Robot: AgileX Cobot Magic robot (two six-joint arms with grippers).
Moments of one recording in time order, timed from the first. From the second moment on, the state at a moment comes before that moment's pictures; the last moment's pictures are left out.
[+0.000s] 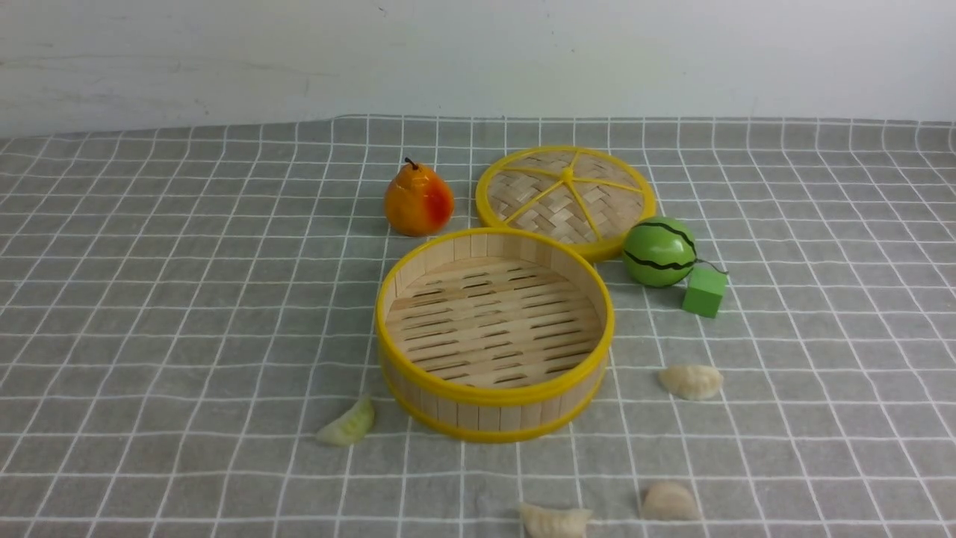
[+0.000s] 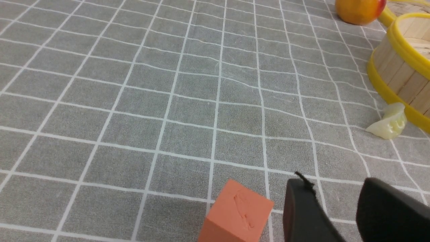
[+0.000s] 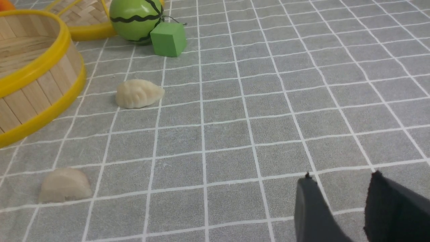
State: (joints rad) right arm -0.03 -0.01 0.02 -0.03 0.38 0.20; left arm -0.03 -0.01 0.03 -0.01 0.37 -0.21
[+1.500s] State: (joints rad) right arm -0.03 -0.01 0.03 0.78 0.36 0.42; left arm -0.03 -0.01 0.03 -1.19 0.26 -0.43
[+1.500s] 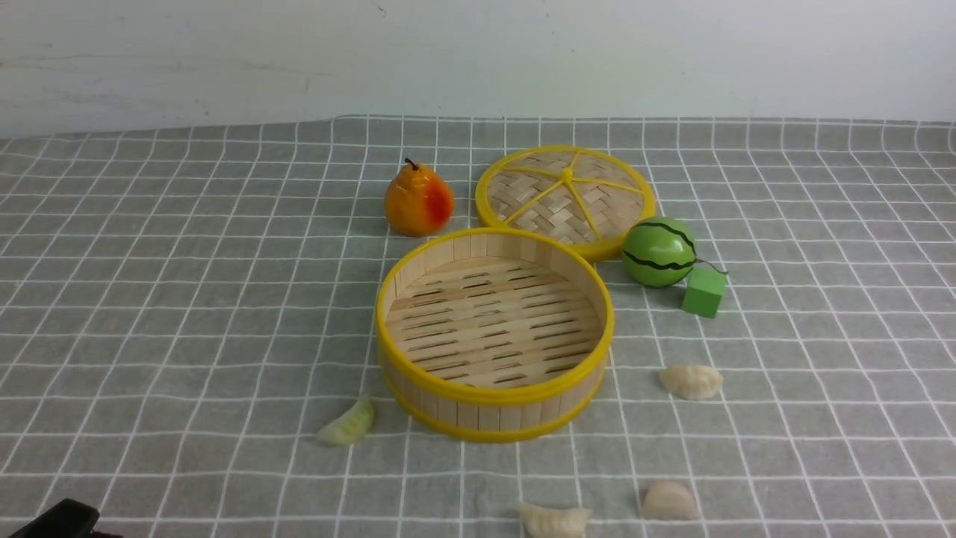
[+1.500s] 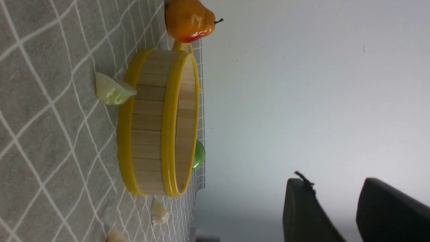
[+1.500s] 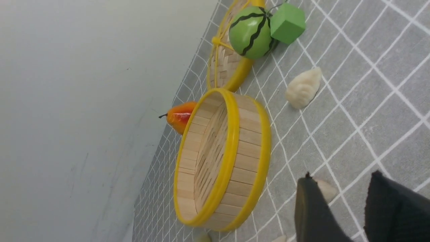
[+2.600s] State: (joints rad) right arm 0.30 1.01 -0.80 0.51 0.98 -0.47; left arm -0.37 1.18 -0.97 -0.07 1.07 -0.07
